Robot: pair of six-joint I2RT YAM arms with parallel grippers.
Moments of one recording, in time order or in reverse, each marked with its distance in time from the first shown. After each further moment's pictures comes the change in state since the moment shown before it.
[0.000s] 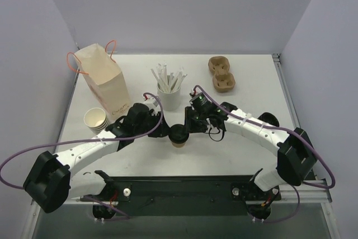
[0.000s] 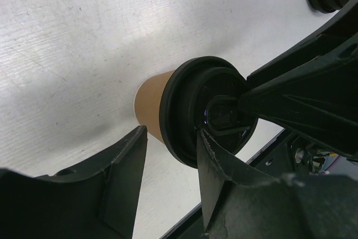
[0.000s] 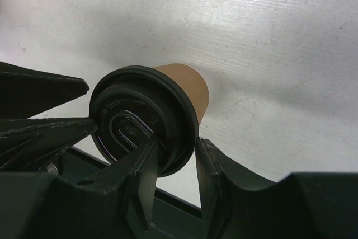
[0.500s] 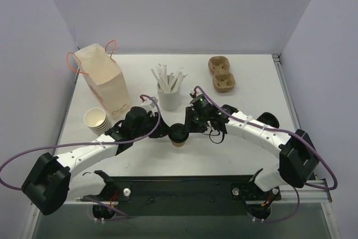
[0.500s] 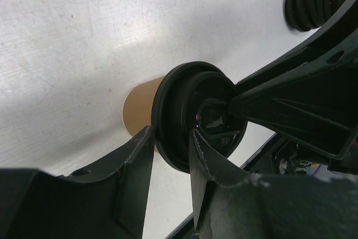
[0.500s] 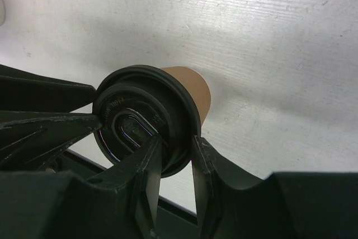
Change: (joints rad) left arm -0.001 -0.026 -0.098 0.148 -0.003 -0.083; right arm 0.010 -0.021 -0.037 0.058 0.032 0.005
